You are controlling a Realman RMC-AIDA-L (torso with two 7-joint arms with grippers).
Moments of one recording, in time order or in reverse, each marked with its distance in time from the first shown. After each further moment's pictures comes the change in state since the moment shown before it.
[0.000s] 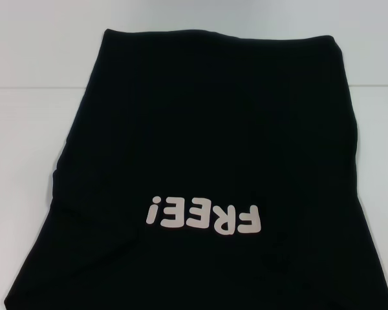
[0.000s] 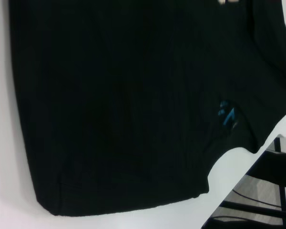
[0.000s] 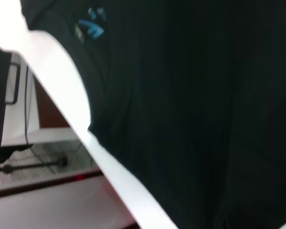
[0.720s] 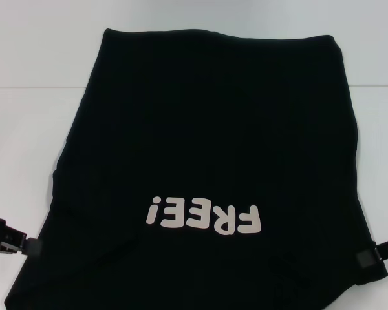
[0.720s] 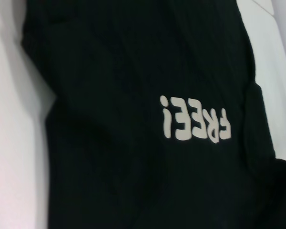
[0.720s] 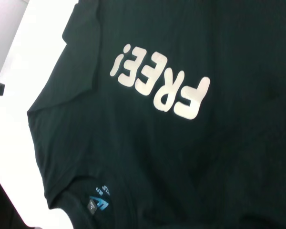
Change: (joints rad) left arm -0.057 0.021 -0.248 0.028 -0.031 -0.119 -0.060; right arm -0.005 -0.025 0.449 0.029 0.009 0.083 0.013
